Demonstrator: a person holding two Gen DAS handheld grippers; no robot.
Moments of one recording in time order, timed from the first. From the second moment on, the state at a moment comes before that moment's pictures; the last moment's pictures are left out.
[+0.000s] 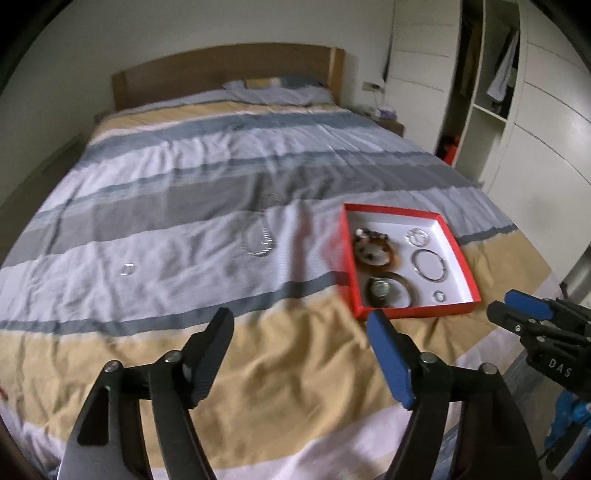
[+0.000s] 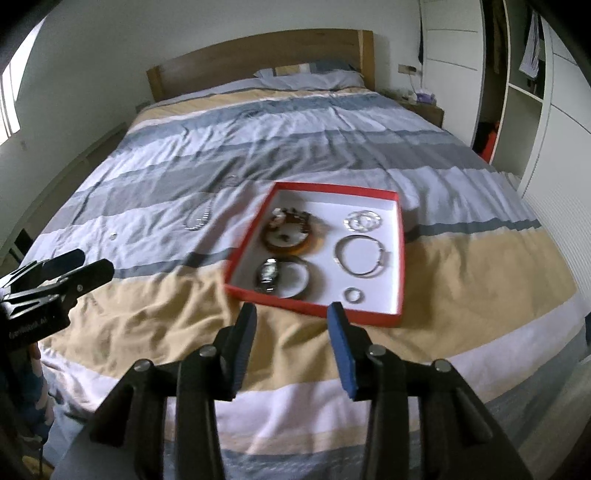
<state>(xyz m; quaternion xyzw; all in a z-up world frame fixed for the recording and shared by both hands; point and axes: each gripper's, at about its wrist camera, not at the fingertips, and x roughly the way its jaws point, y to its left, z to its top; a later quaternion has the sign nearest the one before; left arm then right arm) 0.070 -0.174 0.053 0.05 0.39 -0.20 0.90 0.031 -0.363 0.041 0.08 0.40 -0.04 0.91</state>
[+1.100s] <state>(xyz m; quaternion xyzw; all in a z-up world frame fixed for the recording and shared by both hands) 0.049 -0.023 0.058 0.01 0.36 -0.04 0.93 0.063 -0.242 0.043 0.03 0.40 0.05 0.91</state>
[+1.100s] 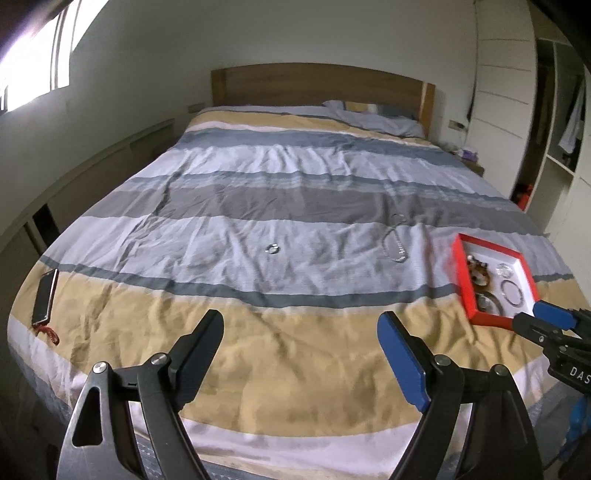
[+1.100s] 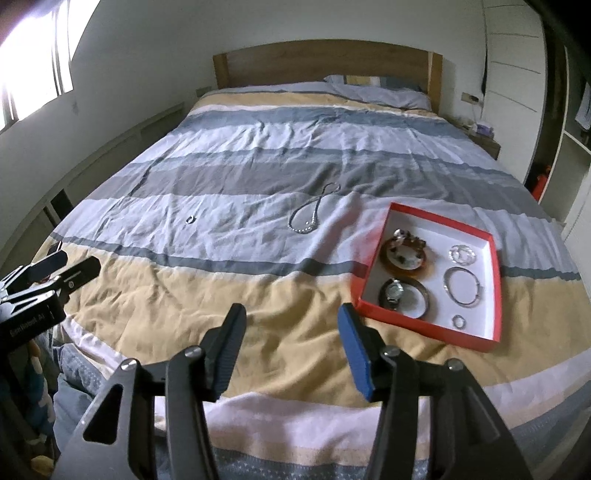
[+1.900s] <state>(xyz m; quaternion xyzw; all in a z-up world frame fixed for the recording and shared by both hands) 0.171 0.014 -0.022 -0.01 0.43 -0.01 0.90 0.206 -0.226 -0.020 0.03 0.43 0.09 0.90</state>
